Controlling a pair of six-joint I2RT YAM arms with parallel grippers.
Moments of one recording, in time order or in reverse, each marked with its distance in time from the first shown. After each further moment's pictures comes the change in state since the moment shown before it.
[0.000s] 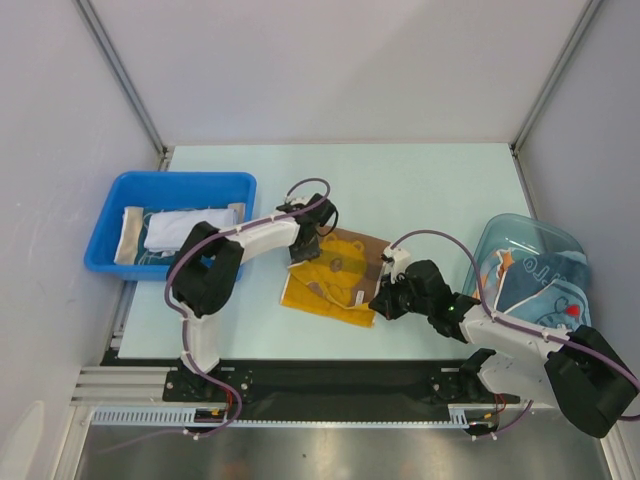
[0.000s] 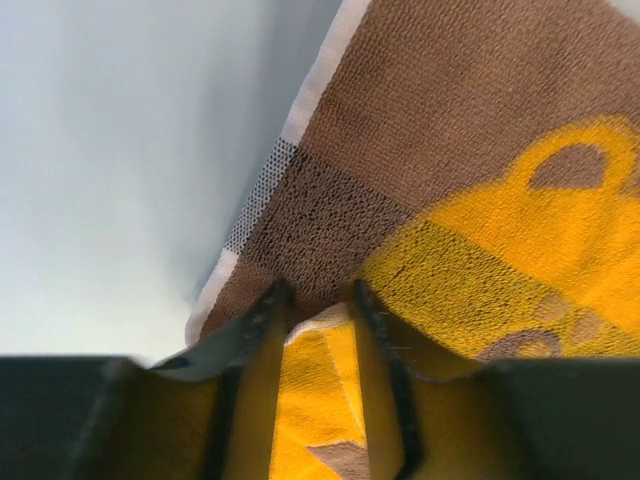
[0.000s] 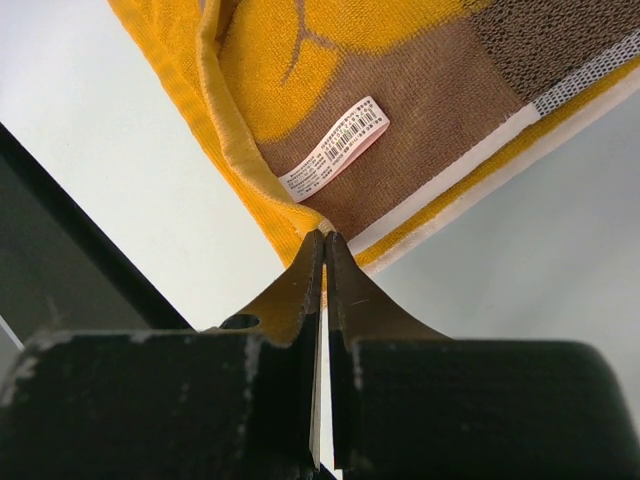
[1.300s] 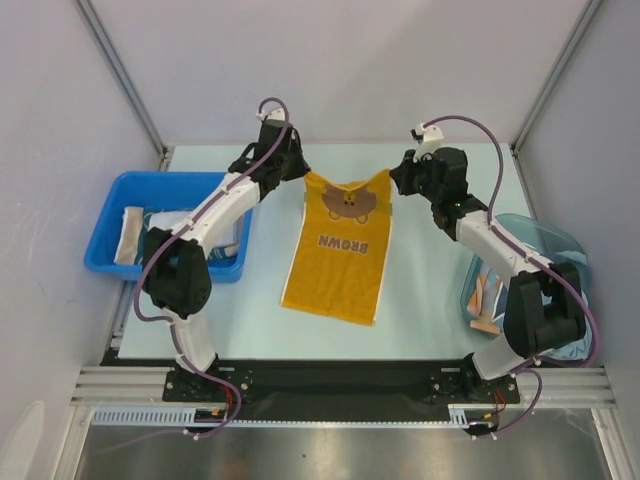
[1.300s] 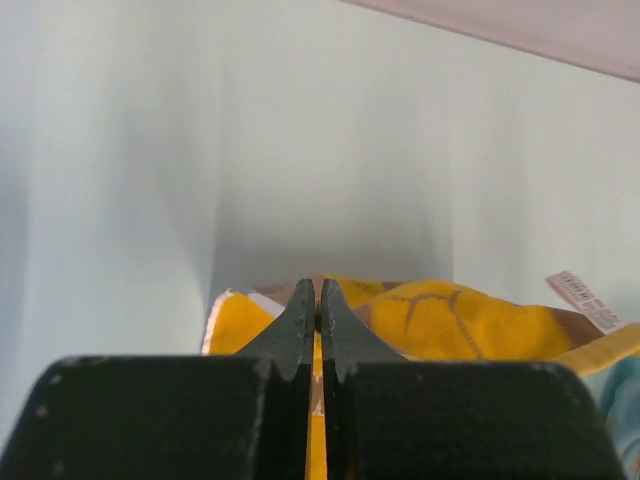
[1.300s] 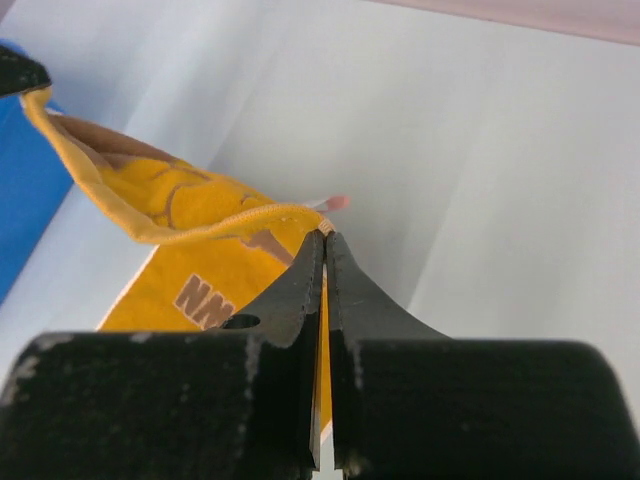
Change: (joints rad) left arm 0.219 -0.094 0.342 0.275 0.209 0.264; right arm -0.418 0.449 0.781 0.051 0.042 -0.214
